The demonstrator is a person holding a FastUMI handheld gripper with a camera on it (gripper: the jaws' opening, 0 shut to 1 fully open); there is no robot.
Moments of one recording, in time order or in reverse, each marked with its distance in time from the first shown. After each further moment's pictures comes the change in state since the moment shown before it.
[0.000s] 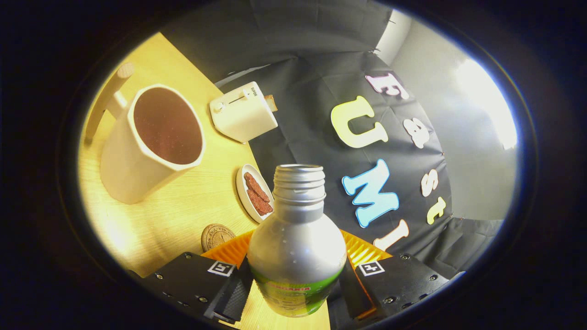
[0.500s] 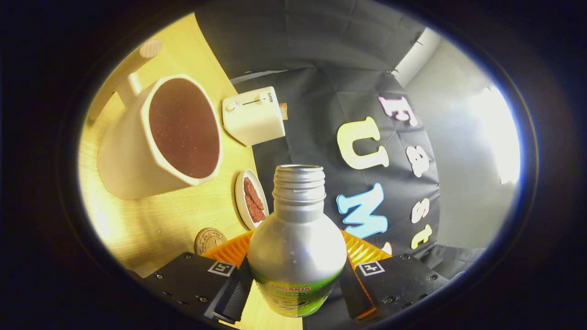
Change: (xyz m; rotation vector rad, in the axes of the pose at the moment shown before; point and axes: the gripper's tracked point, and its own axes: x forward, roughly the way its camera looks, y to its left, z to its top) arm 0.002 0.000 0.027 -0.179 -0.078 -0.052
